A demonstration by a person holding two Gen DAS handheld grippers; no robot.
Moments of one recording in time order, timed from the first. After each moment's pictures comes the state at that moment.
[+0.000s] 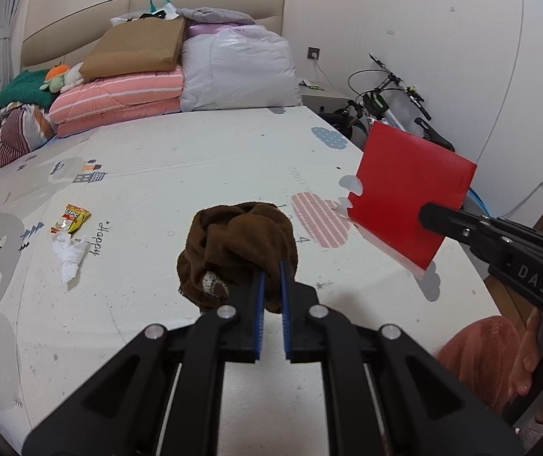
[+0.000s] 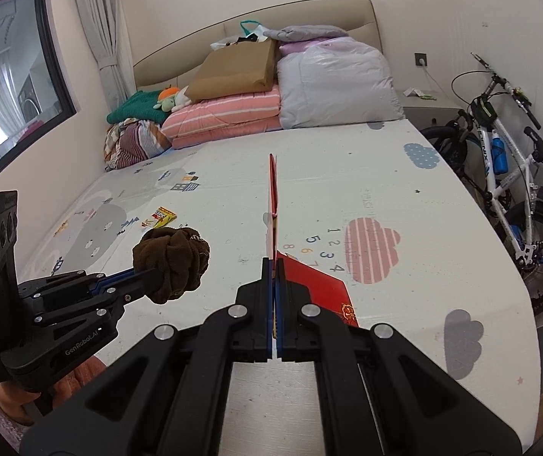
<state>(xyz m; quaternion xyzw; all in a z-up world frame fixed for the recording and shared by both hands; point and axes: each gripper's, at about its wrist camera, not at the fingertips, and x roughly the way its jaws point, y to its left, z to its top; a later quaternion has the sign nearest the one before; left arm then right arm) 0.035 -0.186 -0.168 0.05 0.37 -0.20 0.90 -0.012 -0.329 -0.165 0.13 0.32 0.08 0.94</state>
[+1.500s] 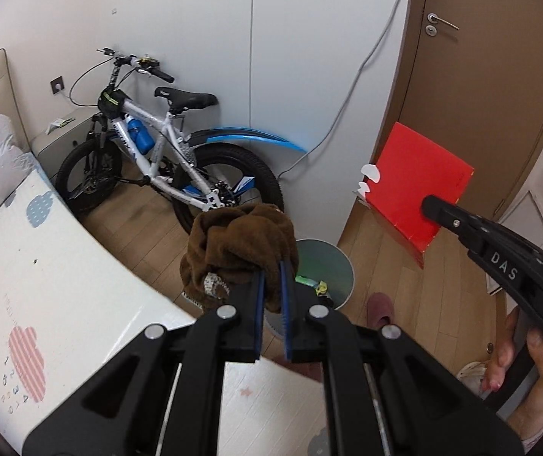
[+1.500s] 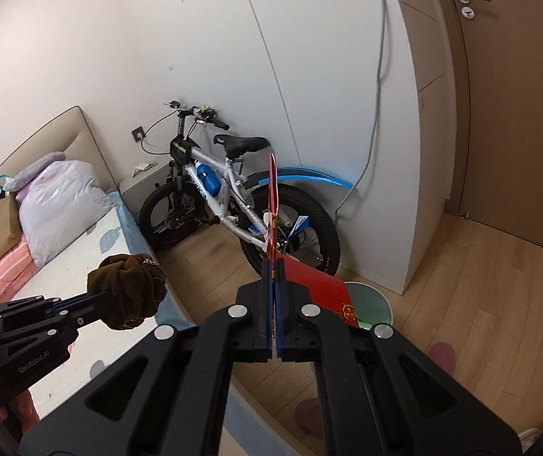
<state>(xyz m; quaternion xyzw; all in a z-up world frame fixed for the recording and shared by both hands) -0.035 -0.637 -0.227 0.21 0.34 -0.52 0.76 -0.234 -0.726 -0.270 0.28 0.20 -0.35 0.87</state>
